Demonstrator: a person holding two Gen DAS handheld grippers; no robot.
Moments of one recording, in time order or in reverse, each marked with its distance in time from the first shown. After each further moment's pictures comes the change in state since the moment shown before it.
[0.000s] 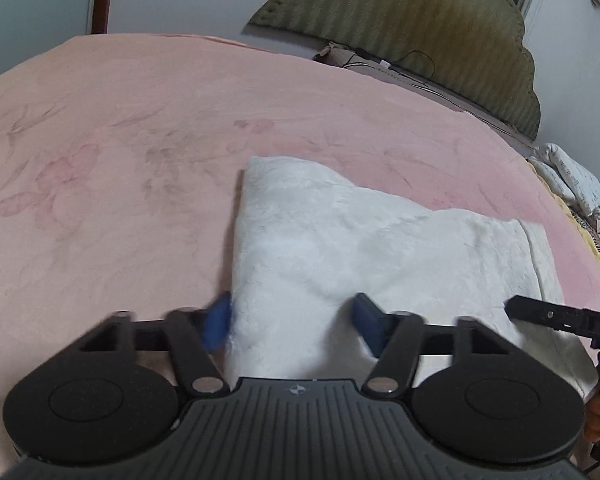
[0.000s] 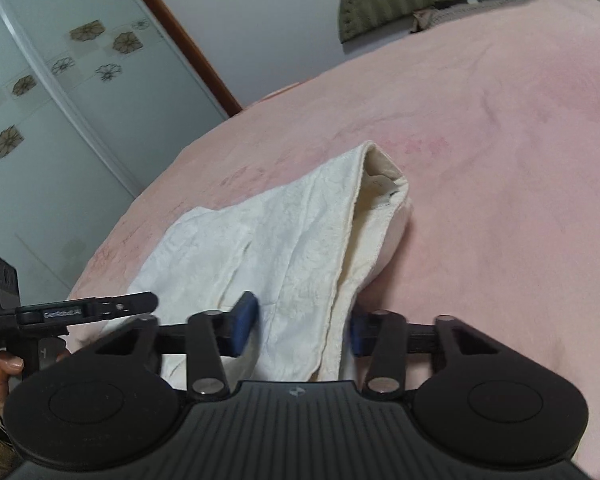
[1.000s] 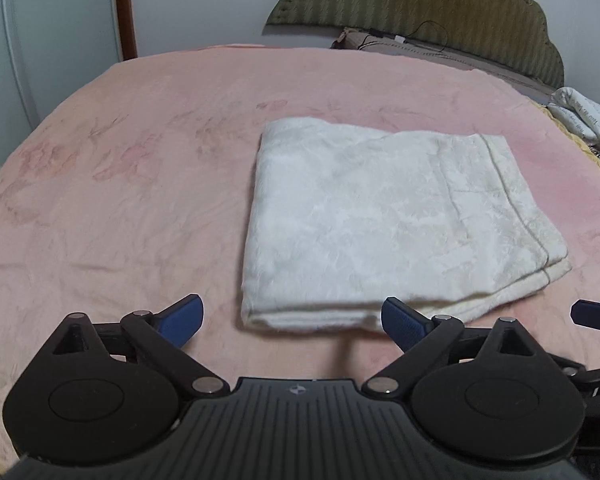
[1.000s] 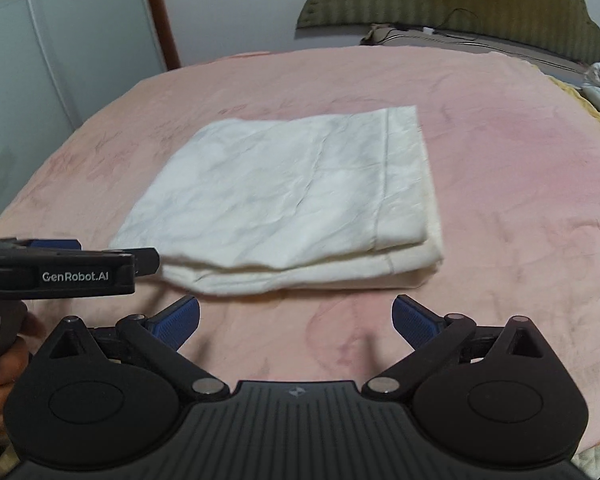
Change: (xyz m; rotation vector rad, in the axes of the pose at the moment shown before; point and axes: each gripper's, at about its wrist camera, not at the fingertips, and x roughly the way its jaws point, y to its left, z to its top) left arm -0.100 -0.051 -0.067 0.117 0.043 0.200; right arm -0.061 0.171 -0.094 -0.152 0.087 -0.431
